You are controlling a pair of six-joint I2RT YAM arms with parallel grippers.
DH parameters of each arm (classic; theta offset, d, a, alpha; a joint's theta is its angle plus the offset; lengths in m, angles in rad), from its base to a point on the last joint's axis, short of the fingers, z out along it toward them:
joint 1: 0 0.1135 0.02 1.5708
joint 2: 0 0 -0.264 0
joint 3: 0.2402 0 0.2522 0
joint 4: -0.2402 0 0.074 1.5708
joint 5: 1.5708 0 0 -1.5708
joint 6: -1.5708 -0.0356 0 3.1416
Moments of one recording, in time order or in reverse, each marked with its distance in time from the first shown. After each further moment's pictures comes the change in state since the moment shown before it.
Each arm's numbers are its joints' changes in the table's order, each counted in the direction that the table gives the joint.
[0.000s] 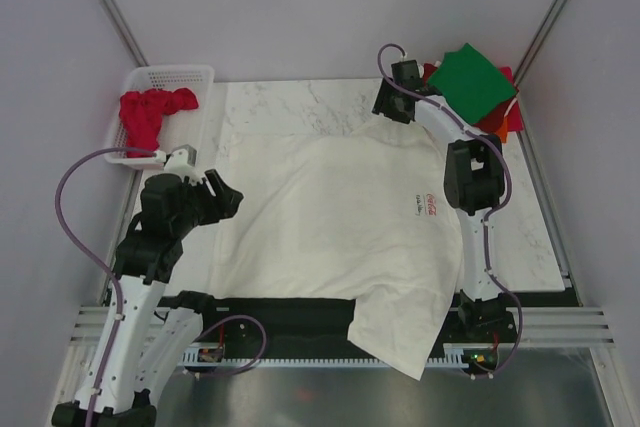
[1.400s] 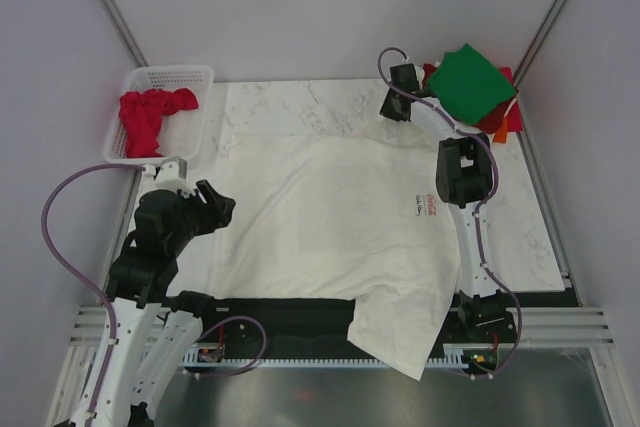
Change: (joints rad) left arm -0.039 0.150 -0.045 -0.052 -0.110 0.037; right arm -0.017 -0.177 0.145 0.011 0.084 -0.041
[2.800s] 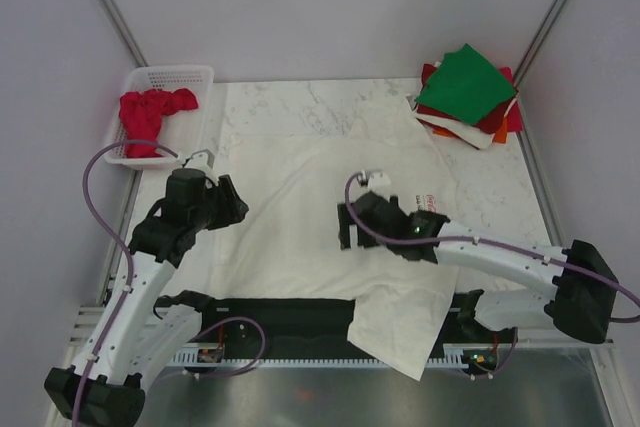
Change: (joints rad) left arm -0.057 -0.246 0.000 -0.006 0.004 0.001; right arm 0.723 1.234 -1.212 0.040 0.190 -0.122
